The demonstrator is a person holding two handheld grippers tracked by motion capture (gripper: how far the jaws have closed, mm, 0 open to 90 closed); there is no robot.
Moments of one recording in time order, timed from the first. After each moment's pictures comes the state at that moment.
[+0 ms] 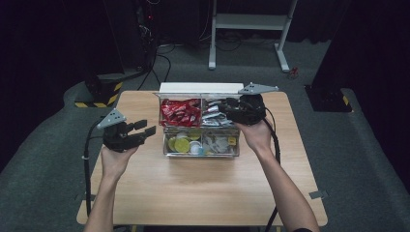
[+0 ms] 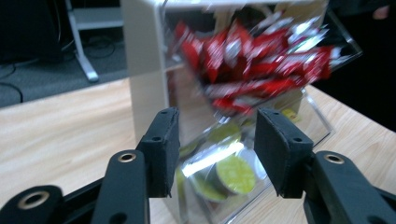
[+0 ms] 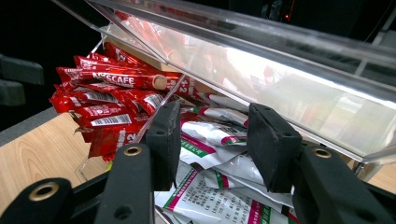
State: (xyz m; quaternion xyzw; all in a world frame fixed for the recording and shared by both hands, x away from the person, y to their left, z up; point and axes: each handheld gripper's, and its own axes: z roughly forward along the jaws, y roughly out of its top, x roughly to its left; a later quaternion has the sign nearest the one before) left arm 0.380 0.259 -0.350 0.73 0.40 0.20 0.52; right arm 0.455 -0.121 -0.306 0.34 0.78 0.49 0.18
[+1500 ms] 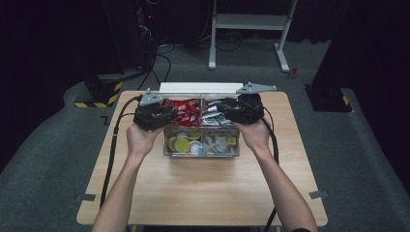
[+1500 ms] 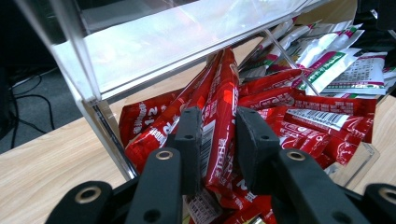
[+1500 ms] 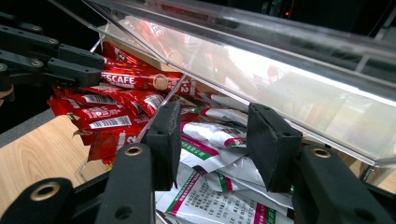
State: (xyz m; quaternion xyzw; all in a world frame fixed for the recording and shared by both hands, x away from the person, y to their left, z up) left arm 0.434 0.186 -0.328 0.77 0.39 0.24 0.44; right arm 0.458 -0.117 -0.308 0.35 0.78 0.49 0.18
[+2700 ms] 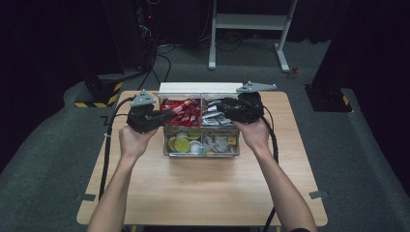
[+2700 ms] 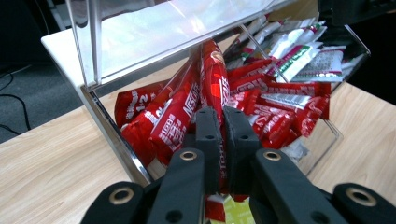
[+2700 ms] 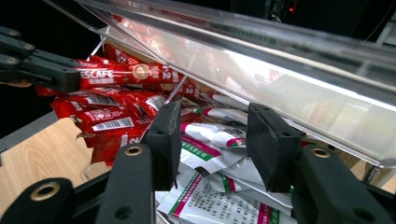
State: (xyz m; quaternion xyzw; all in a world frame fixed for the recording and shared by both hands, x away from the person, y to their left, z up) left arm 0.422 0.202 -0.320 0.78 0.37 0.21 0.45; right arm 0.461 -0.117 -0.307 0.35 0.78 0.49 0.16
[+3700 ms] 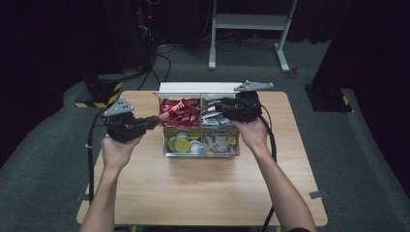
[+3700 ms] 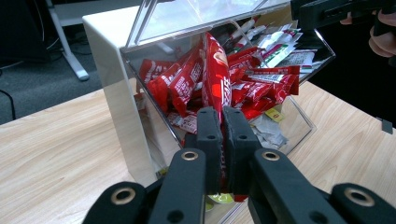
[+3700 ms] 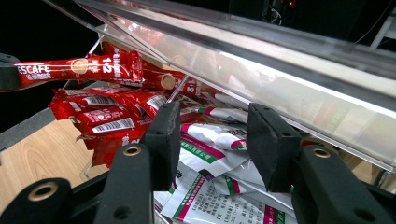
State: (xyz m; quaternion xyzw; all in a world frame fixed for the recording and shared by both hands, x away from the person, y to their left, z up) left arm 0.388 0.242 -0.320 0.76 0.38 0.19 0.49; right arm 0.463 -0.111 -0.305 0.36 0.79 0.48 0.16
